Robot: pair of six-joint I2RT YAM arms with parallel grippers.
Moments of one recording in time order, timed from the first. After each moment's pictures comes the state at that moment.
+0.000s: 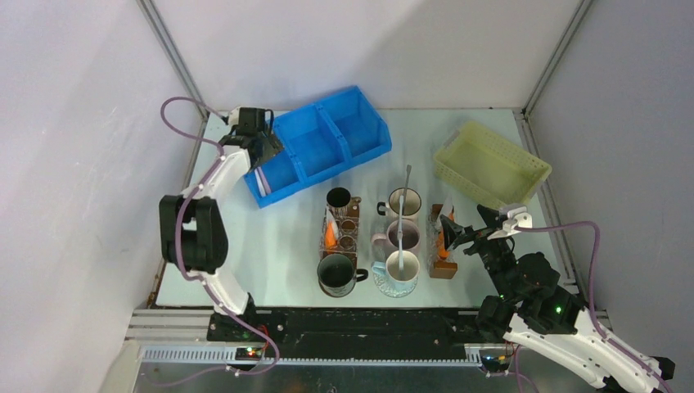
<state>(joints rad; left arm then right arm) -0.12 1.70 1.36 -0.49 -0.29 -0.66 0.99 0.20 0.50 -0.22 0.66 0.08</state>
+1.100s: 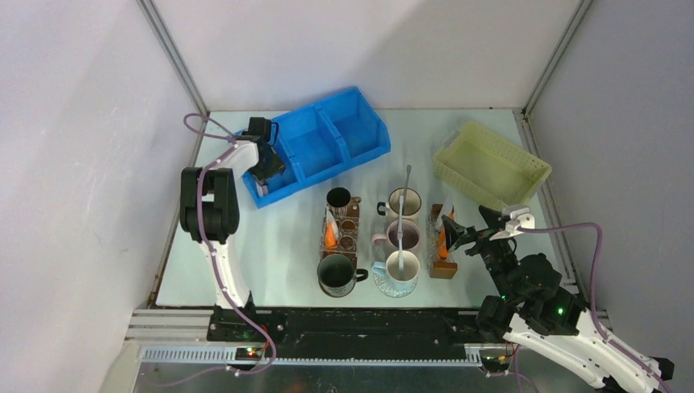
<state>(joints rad) -0.06 2.02 1.48 -0.59 -0.20 -0.71 0.99 0.18 0.50 -0.24 0.67 0.09</state>
